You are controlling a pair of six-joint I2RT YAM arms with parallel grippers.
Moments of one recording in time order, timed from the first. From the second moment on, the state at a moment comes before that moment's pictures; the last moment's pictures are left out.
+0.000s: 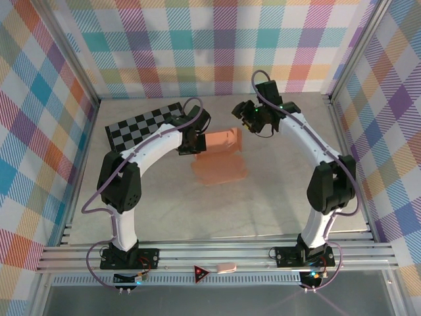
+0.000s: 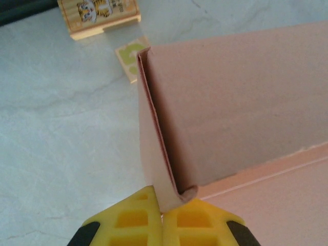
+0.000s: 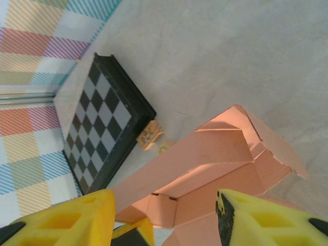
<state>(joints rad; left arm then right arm) -0.56 1.92 1.65 -0.95 -0.13 -0.63 0.38 1.81 1.67 -0.67 -0.28 0.97</state>
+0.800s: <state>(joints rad) -0.57 1.91 1.67 -0.99 -0.10 -0.63 0.41 1.97 1.70 -0.69 -0.27 0.94</state>
